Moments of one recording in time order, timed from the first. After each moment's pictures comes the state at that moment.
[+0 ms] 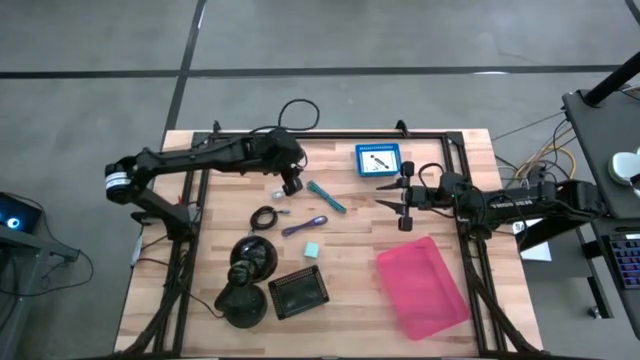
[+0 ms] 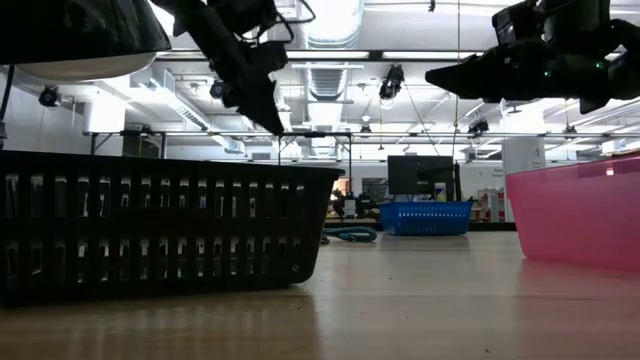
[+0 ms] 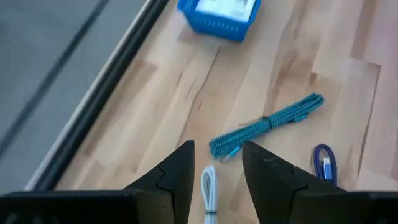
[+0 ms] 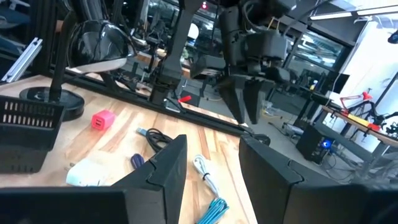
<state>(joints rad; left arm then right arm) 0.35 1.45 1.17 -0.54 -0.14 -0.01 -0.23 0.99 0.19 0.84 -0.18 -0.32</state>
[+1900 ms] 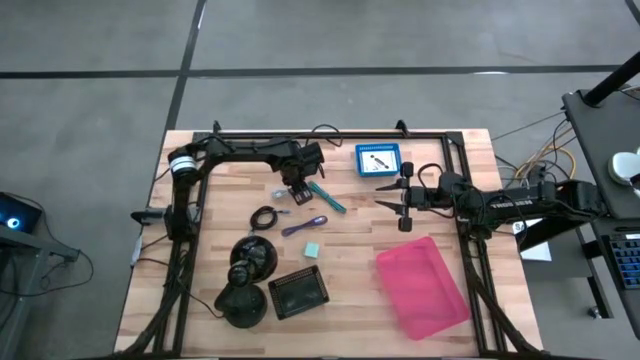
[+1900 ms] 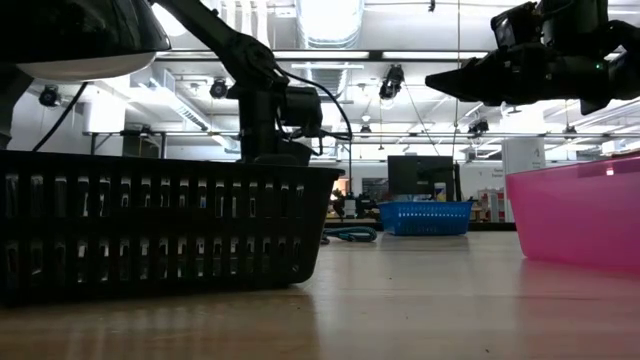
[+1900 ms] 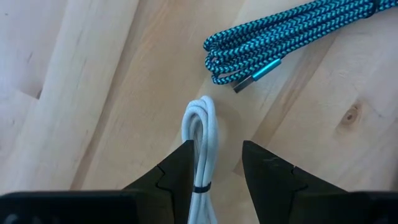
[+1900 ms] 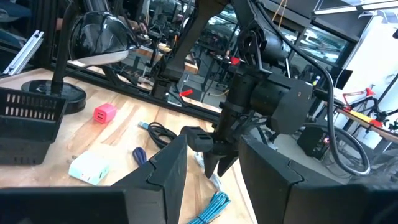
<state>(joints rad) 0.40 1.94 1.40 -0.85 -0.03 -0.07 -0.23 0.99 0.19 0.82 -0.18 -0.33</state>
